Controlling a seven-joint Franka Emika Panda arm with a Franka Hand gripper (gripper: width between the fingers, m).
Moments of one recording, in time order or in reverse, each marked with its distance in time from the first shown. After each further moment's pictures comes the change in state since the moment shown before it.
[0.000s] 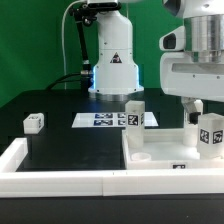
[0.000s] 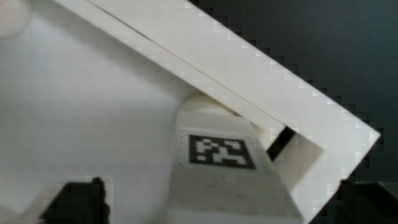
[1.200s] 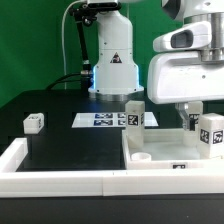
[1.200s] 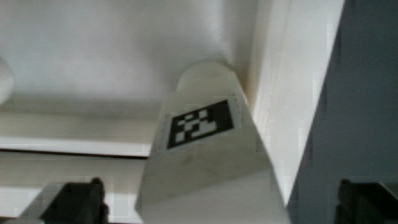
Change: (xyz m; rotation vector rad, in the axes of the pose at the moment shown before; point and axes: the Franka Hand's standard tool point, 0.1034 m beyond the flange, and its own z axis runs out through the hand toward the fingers) arm 0.005 -0.005 -0.001 0.010 0.066 -1.124
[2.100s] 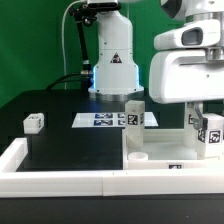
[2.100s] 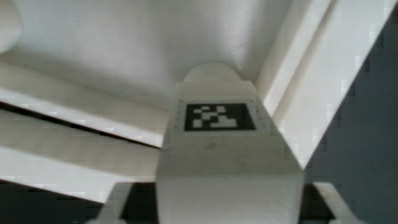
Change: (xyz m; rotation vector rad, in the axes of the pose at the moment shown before) arm 0.001 0.002 0.000 -0.024 -0.003 -0.134
